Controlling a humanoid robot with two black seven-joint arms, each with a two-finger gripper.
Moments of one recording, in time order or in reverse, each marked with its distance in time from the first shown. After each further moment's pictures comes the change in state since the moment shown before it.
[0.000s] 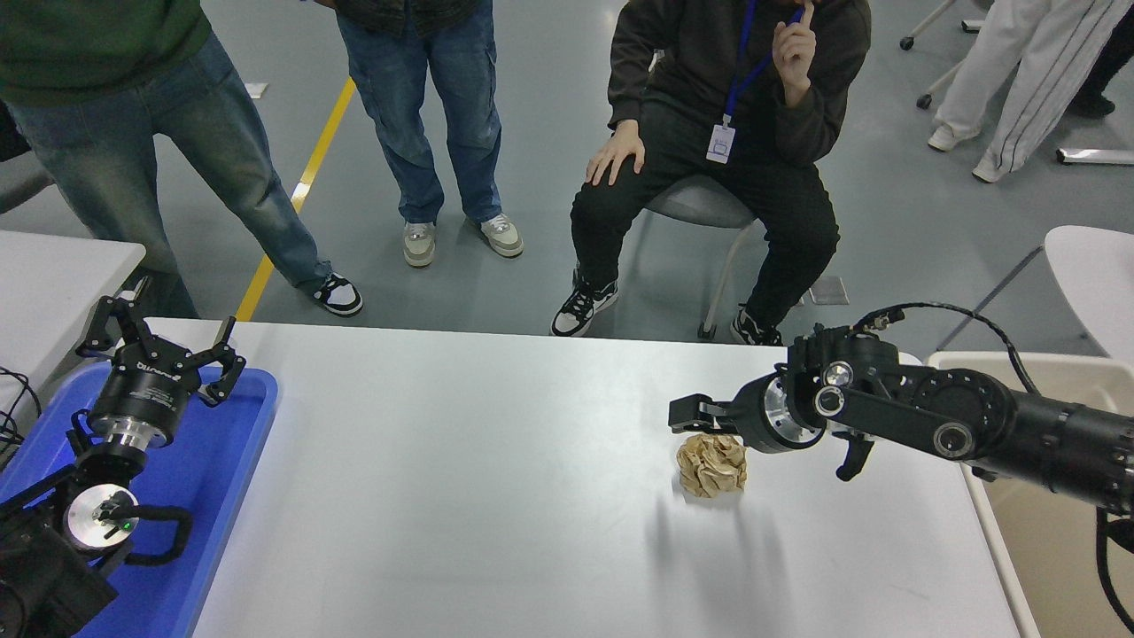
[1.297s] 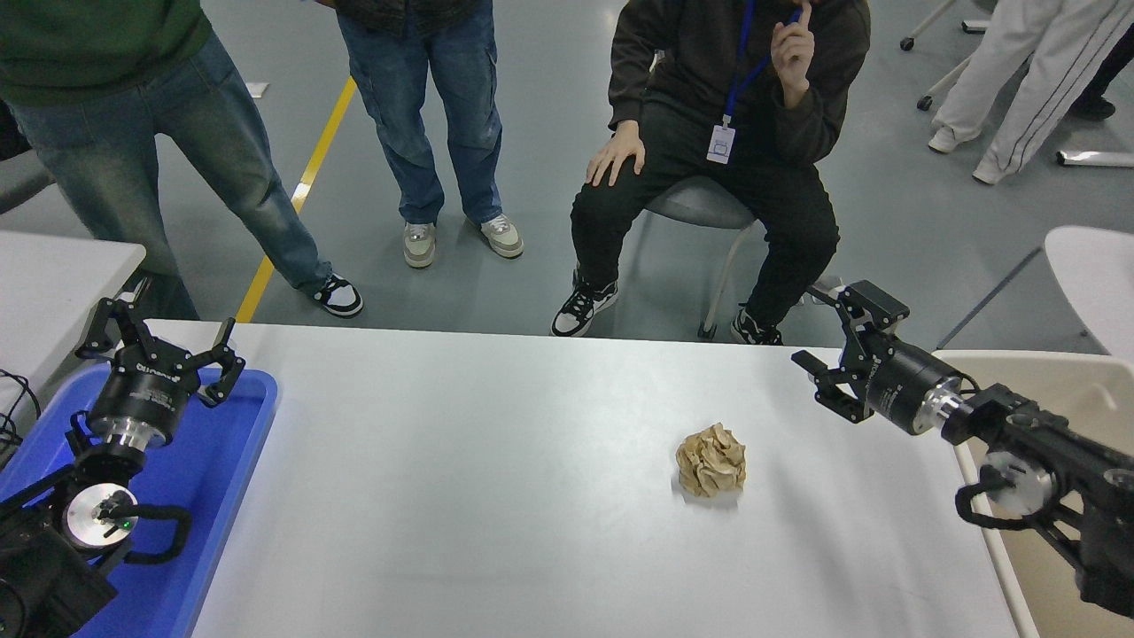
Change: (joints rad) left arm 0.000 0.000 0.000 0.000 0.000 0.000 0.000; right arm -0.372 -0.277 0.484 -0.072 0.431 0.022 0.696
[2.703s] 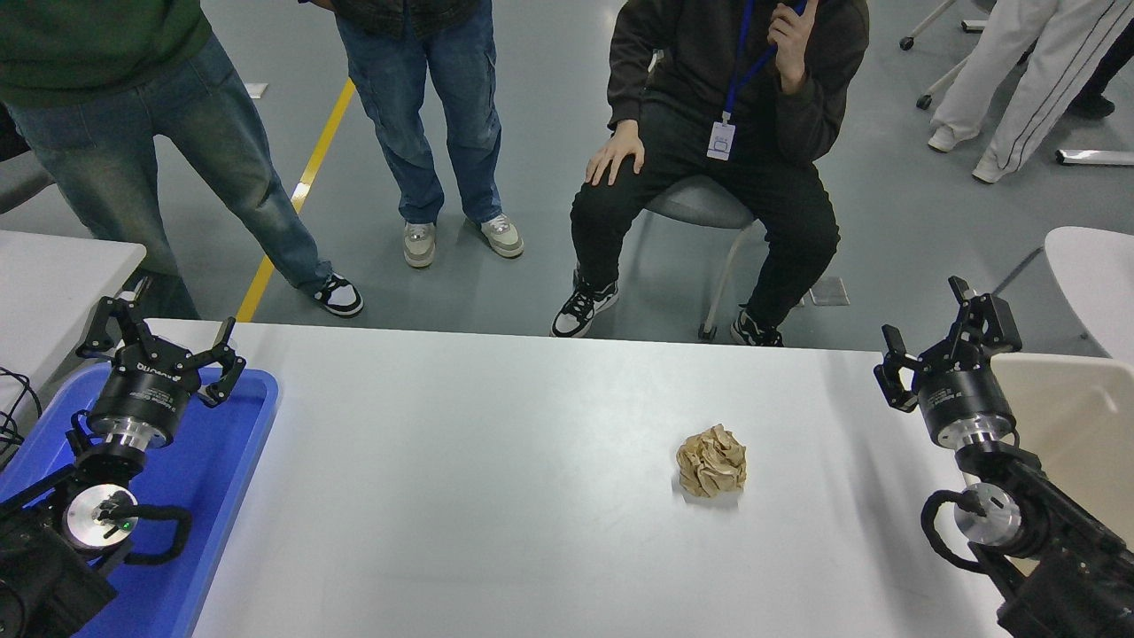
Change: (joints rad) left arm 0.000 0.000 0.000 0.000 0.000 0.000 0.000; right arm -0.223 0.301 0.575 -0.402 0.160 -0.126 0.306
